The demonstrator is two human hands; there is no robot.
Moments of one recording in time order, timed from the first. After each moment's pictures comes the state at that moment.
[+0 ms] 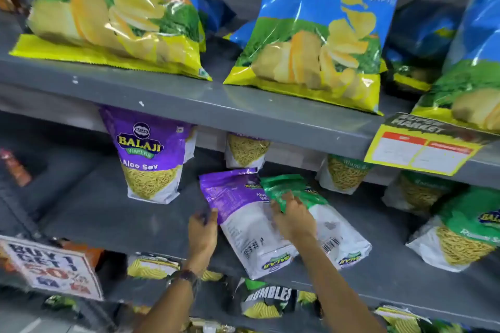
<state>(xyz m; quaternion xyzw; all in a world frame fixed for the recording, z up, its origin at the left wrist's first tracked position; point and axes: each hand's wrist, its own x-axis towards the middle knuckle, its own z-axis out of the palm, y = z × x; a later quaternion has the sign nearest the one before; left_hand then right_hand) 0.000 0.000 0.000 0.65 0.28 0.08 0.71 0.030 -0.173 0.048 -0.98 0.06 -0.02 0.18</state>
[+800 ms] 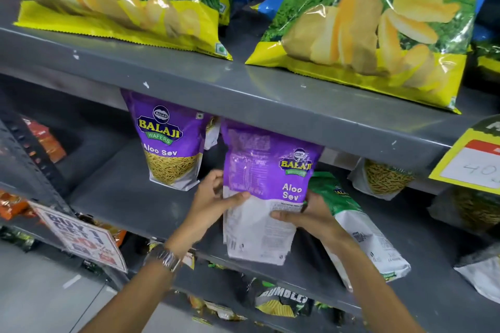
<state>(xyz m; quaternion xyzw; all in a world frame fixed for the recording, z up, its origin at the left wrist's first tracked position) 0.015 0.036 0.041 0.69 0.07 0.07 0.72 0.057 -0.183 0.040 -0.82 -0.08 0.13 0.56</state>
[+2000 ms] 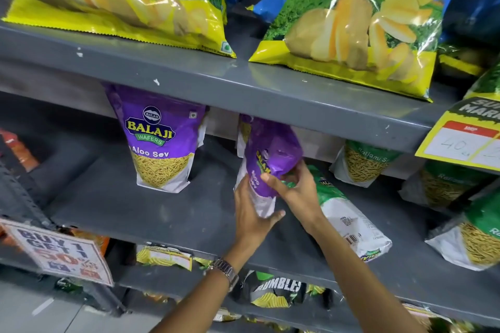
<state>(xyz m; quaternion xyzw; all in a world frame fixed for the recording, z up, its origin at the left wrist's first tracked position) 0.024 -0.048 -0.018 0.74 0.03 0.17 0.65 0.036 -0.138 0.075 -0.79 -0.04 -0.07 0.60</state>
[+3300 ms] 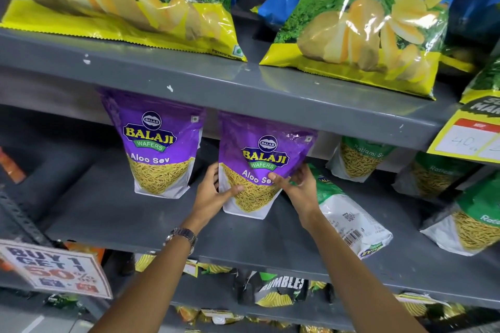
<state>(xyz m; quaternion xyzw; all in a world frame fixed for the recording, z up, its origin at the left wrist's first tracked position) 0.073 0.062 -0.020 0.71 -0.05 0.06 0.70 0.064 -0.137 0.041 -0.73 0.03 -0.12 0.67</state>
